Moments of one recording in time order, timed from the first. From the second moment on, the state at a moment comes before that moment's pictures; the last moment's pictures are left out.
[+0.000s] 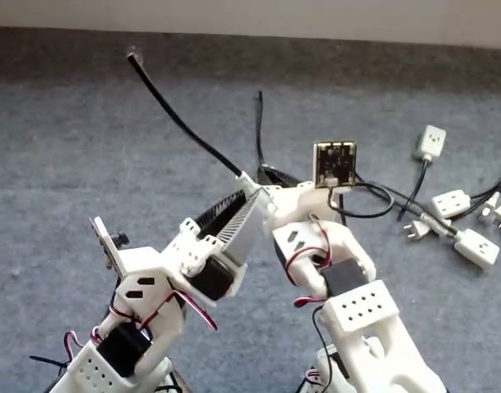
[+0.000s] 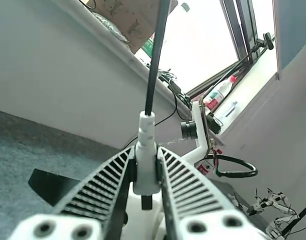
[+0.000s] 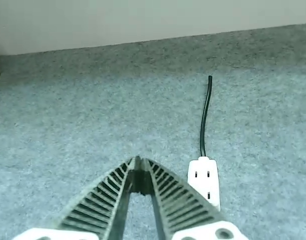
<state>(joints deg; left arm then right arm) 36.4 -103.3 90.2 6.8 42.3 -28.5 -53.5 65.4 18.0 -16.1</state>
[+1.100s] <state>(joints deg) 36.5 -103.2 90.4 6.7 42.3 -33.8 -67.9 68.8 28.2 -16.2</state>
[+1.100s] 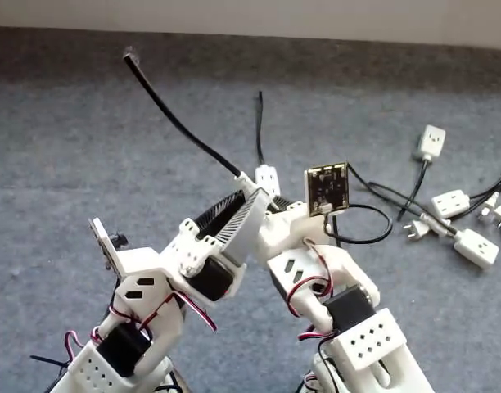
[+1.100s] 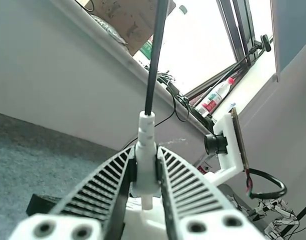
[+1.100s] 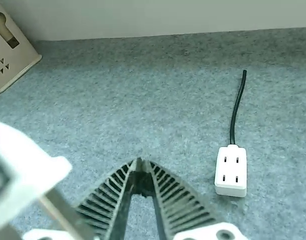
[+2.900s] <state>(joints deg) 36.6 -103.1 92.5 0.3 34.0 -37.2 -73.8 64.0 38.8 -6.8</state>
